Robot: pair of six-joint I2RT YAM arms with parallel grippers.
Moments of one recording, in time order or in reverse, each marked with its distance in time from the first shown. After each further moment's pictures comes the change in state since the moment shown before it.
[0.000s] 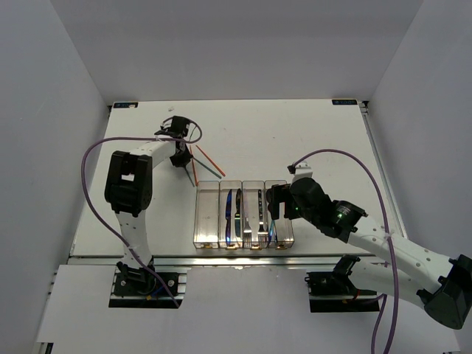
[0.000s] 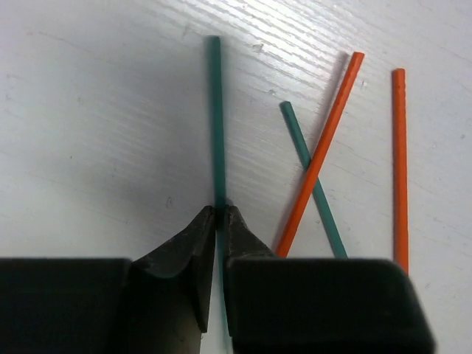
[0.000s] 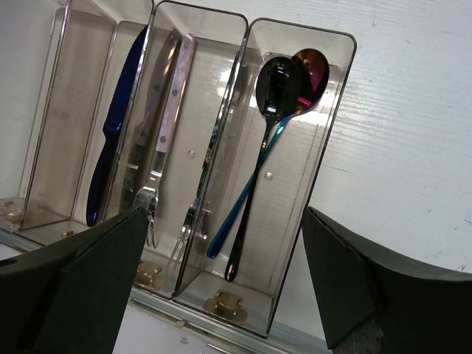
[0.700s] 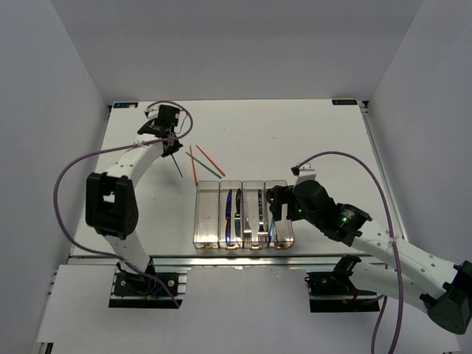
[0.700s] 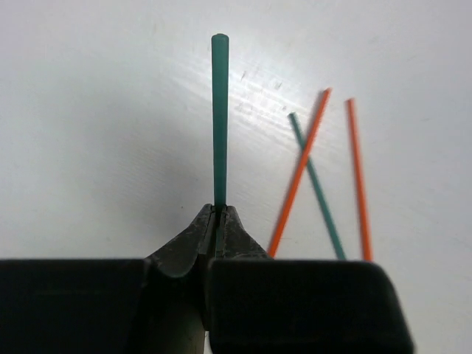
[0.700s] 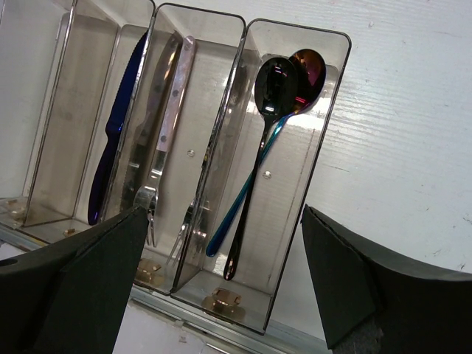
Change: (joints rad) left arm 0.002 -0.235 -0.020 -0.113 -0.142 0.018; right arm -0.003 -0.055 -0.031 0.008 -0.001 0.000
